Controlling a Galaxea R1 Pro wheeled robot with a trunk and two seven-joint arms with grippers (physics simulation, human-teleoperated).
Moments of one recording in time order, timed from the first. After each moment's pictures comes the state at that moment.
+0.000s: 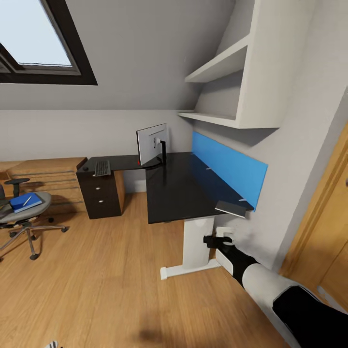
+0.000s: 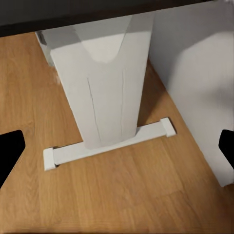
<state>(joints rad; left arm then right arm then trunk) -0.02 0.08 0.36 -0.76 0.32 -0.13 0.08 -0.94 0.04 0.54 -0.23 -0.59 0.05 -0.23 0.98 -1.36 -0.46</state>
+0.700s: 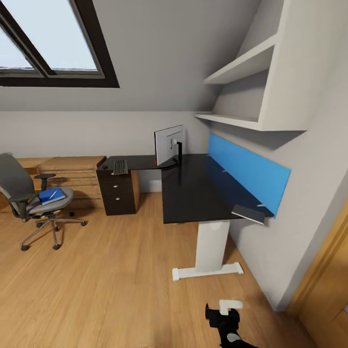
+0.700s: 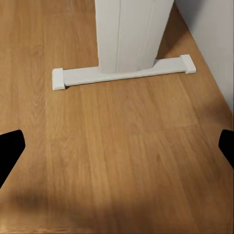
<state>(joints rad) -0.02 0.04 0.15 -0.64 0.18 -0.12 0.09 -0.56 0.13 0.54 0.00 -0.50 -0.41 -0.23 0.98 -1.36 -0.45</state>
